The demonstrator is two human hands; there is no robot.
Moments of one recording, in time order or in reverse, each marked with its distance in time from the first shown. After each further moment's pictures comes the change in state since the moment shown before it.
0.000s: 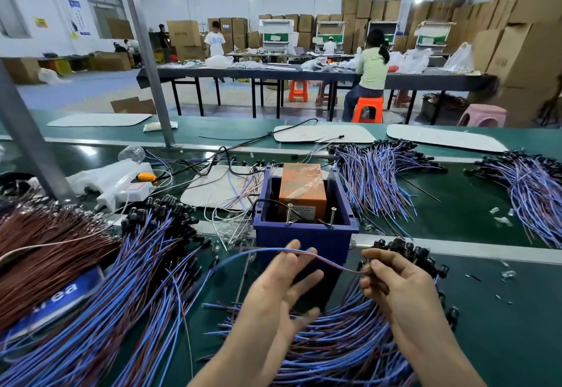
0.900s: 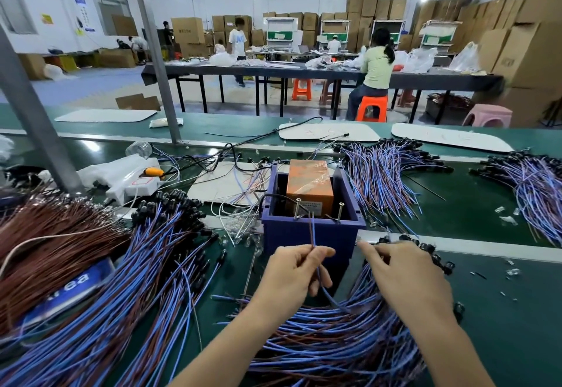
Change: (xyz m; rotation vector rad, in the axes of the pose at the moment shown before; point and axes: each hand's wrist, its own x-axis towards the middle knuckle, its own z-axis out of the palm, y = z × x) left_hand 0.029 0.005 -0.007 0.742 -0.091 0.297; right_hand 0.004 -0.017 0.010 -1.399 0.136 -0.205
